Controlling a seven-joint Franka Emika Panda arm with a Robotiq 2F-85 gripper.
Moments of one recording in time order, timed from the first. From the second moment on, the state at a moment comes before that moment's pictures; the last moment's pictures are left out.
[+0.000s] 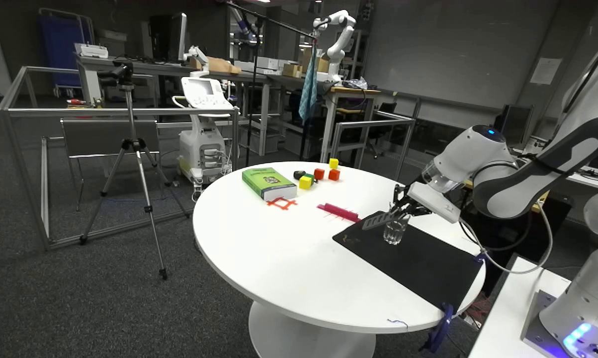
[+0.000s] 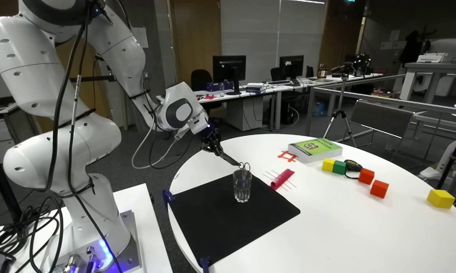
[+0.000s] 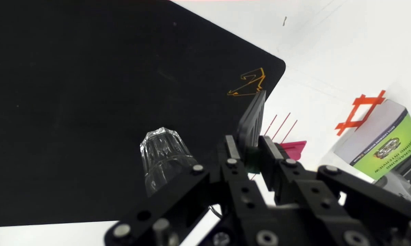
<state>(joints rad) -0.83 -0.25 1.16 -2.78 -0.16 3.13 1.61</state>
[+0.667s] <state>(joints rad) -1.13 -0.25 1.46 -2.78 -0.16 3.16 1.61</state>
